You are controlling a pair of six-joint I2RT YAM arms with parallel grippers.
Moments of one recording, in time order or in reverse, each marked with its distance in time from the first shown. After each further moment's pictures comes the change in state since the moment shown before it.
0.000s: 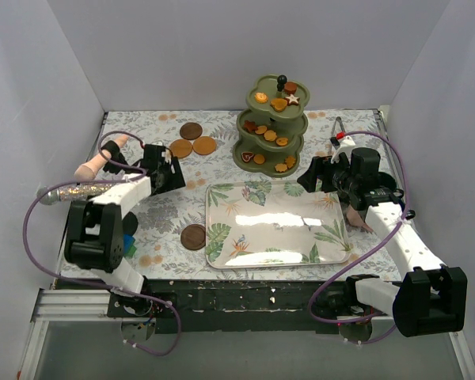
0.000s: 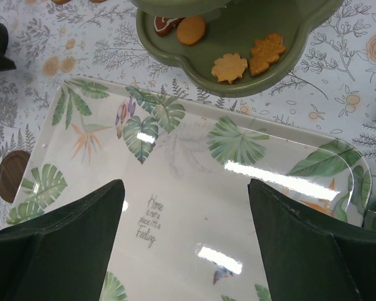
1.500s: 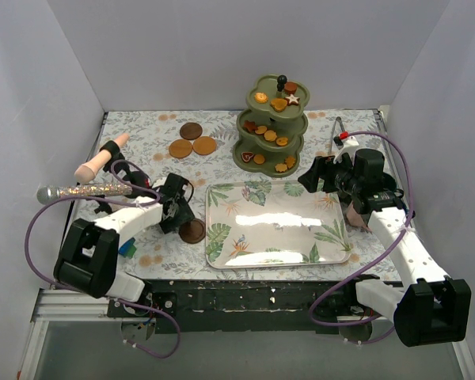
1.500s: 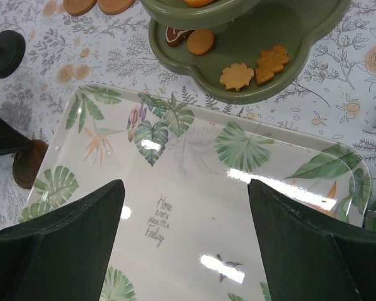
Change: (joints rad) left arm -0.257 -0.274 -0.294 -0.273 -0.151 -0.521; right arm 0.000 -0.062 -0.001 -0.016 -0.010 0.015
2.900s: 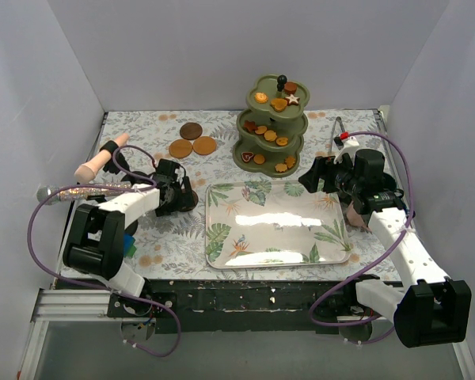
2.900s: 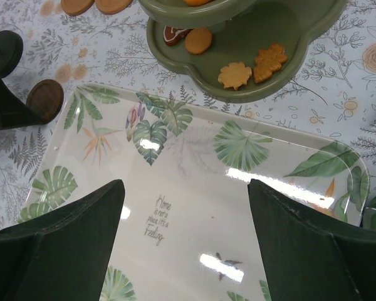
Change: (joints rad) left arm 0.130 0.135 0.118 0.138 0.144 0.373; right arm 0.000 -0.006 0.000 -0.008 0.007 -0.001
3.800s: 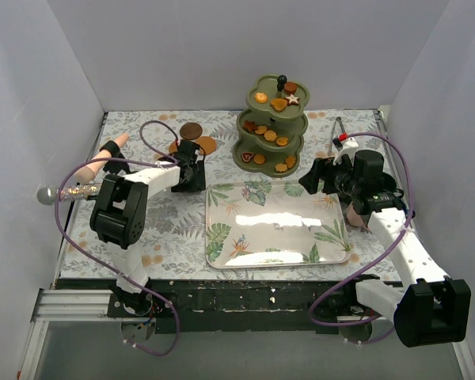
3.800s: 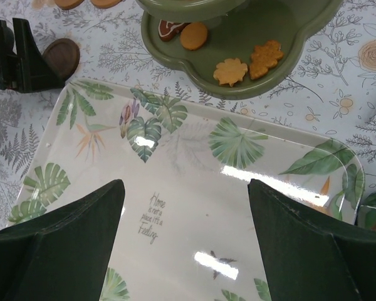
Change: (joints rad) left arm -0.078 0.296 0.307 0.001 -0.088 0.142; right arm 0.000 0.002 -0.007 0.001 0.008 -0.023
